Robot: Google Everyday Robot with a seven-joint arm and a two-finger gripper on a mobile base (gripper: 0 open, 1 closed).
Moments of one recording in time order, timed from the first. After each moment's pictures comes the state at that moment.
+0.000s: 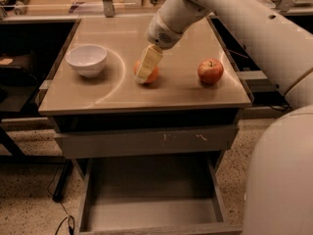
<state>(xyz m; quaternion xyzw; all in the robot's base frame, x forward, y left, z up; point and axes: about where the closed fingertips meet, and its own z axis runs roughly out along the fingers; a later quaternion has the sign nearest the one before) 0.676 0.031 0.884 -0.65 0.70 0.15 0.27</state>
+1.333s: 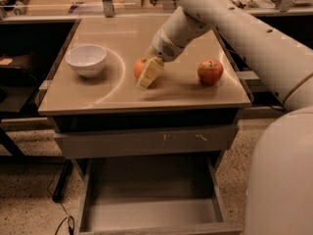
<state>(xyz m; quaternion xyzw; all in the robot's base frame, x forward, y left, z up) 0.677 0.026 0.844 -0.63 0.71 0.18 0.26</state>
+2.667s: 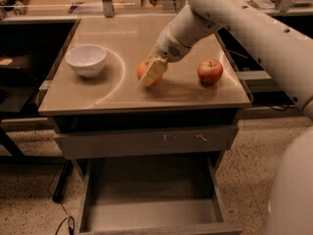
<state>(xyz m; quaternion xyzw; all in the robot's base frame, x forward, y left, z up) 0.660 0.016 0.857 -0.63 0.71 0.18 0.28</state>
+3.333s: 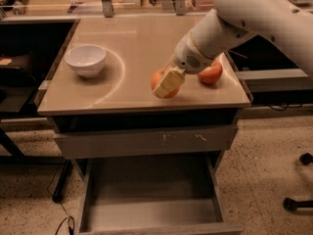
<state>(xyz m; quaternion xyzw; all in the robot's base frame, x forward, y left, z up) 0.588 -0.026 0.875 -0.57 0.75 0.17 0.27</state>
